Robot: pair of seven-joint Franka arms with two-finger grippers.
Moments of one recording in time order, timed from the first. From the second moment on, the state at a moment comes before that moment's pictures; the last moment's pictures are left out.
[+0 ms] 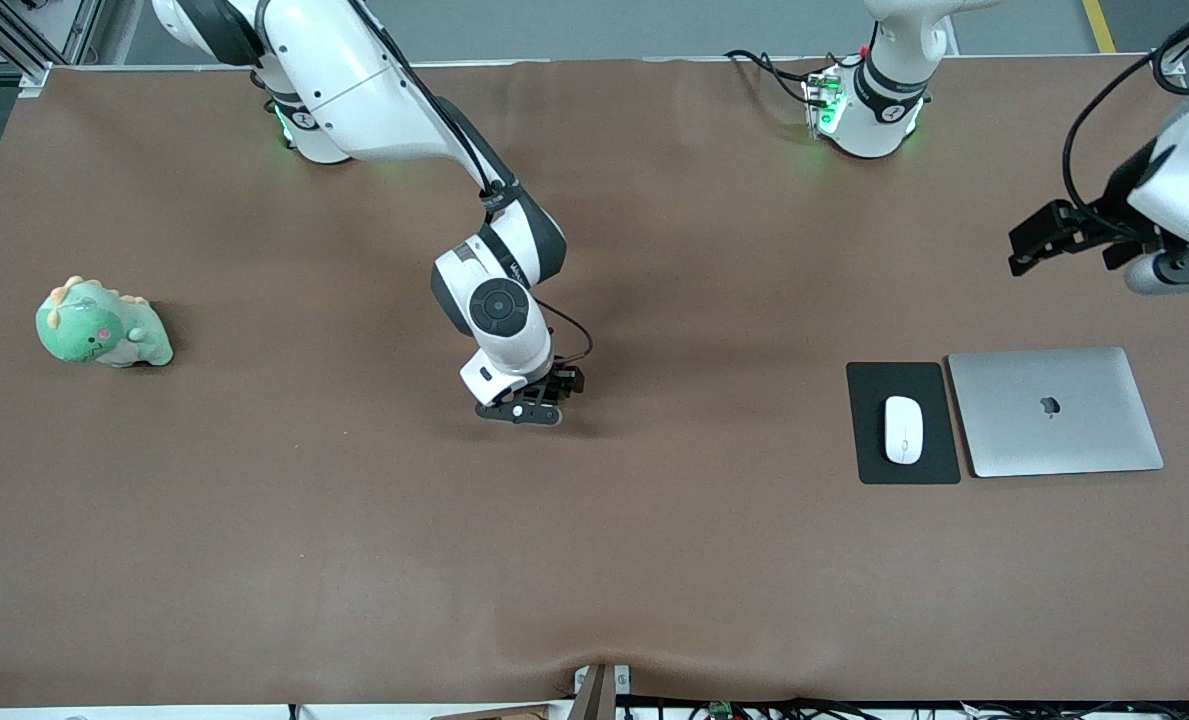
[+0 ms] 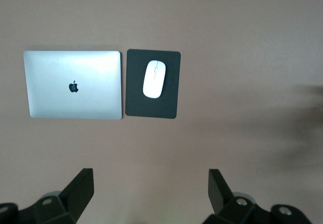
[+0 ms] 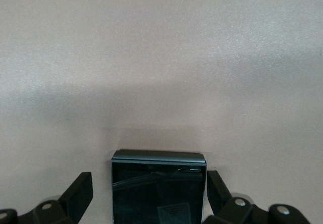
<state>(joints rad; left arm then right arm) 0.17 0.03 -0.33 -1.48 0.03 1.49 -0.20 0.69 0.75 -0.04 -1.62 0.09 2.38 0.72</state>
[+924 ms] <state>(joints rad) 0.08 -0.07 -0.23 -1.59 -0.01 1.49 -0.21 0.68 0.77 -0.04 -1.61 0.09 2.38 0.74</state>
